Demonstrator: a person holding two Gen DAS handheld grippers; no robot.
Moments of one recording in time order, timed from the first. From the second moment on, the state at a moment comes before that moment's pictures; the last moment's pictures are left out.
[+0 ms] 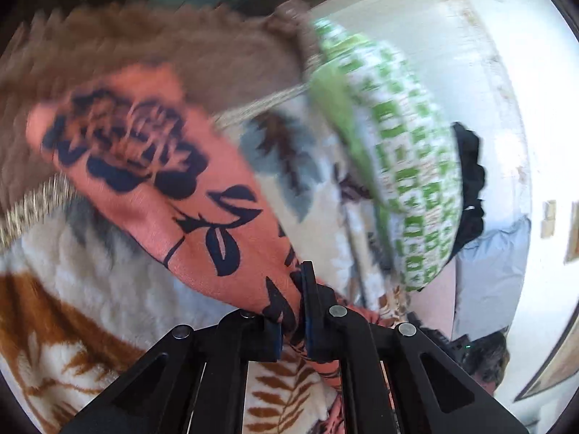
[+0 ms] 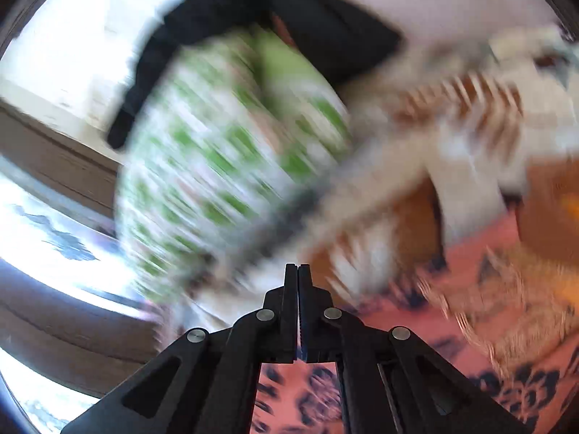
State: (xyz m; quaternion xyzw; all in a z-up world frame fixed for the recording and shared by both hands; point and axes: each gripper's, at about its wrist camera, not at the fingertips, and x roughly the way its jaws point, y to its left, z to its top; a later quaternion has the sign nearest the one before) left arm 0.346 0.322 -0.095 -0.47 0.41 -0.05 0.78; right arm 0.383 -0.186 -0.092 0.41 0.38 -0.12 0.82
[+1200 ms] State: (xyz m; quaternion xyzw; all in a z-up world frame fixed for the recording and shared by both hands) left arm 0.364 0.350 -0.144 -0.50 0.45 0.02 0.74; right arm 0.228 -0.128 -0.111 0.29 0.51 -0.07 0.80
